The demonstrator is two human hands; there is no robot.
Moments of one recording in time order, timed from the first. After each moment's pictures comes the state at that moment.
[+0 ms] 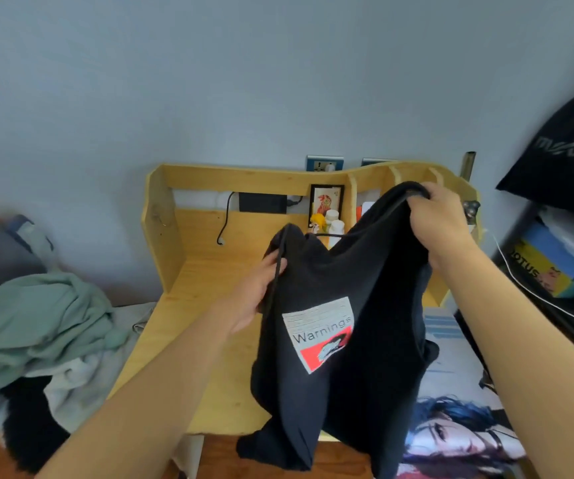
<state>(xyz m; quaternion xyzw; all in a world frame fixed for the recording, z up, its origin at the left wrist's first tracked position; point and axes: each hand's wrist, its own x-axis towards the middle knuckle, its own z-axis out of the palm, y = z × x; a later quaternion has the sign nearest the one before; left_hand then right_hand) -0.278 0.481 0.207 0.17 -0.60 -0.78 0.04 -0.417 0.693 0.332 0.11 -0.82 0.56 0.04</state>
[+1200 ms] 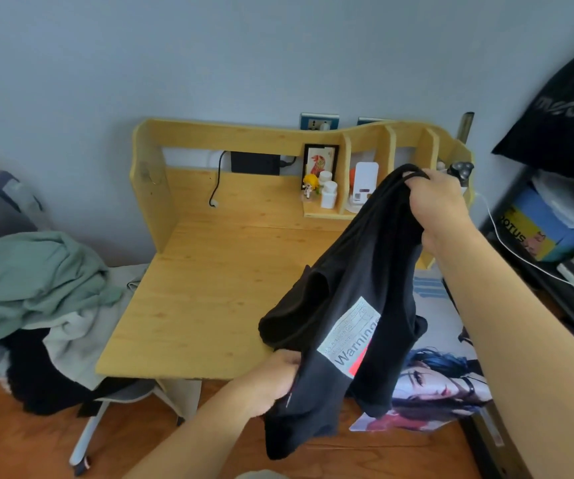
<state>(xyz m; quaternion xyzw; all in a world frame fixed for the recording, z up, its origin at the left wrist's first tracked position) -0.197 0.587 0.056 0.27 -0.66 -0.67 -0.19 -0.398 0.718 0.302 0.04 -0.81 0.59 -0.01</state>
